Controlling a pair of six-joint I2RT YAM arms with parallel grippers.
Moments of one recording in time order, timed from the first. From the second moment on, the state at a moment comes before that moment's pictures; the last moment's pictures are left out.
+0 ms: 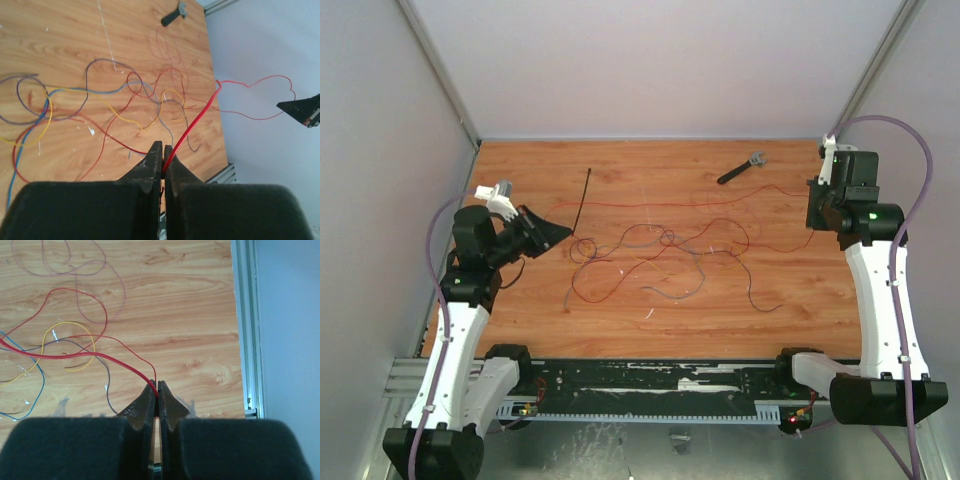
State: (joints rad) left arm -0.01 0.78 0.78 -0.32 0.58 -0.71; right arm -0.02 1.13 1.38 -0.99 0.14 0.00
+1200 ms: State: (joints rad) left arm -0.02 0.88 0.40 -0.12 0.51 -0.93; right arm -0.02 1.46 1.25 -0.92 0.06 0.00
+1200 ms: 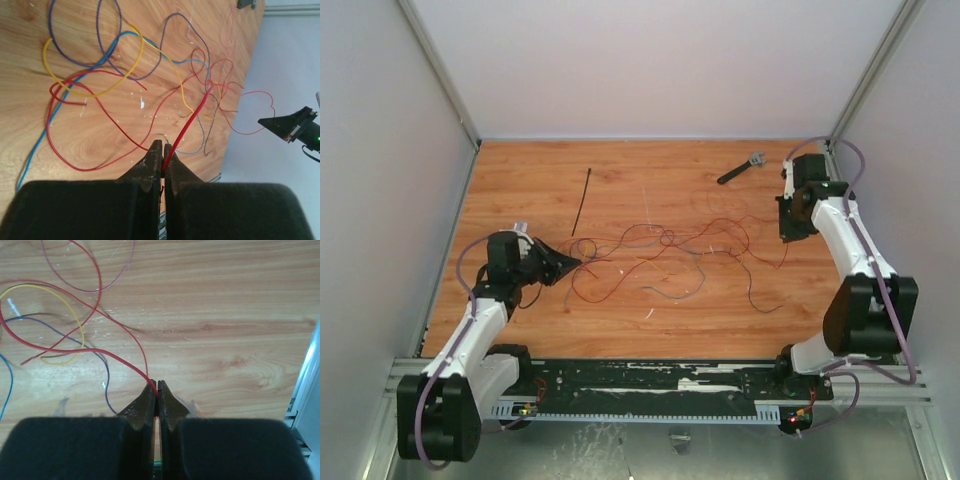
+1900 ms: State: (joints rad) left arm -0.02 1.12 0.34 0.05 0.42 -0.87; right arm -0.02 1.70 1.25 -0.89 0.07 0.01
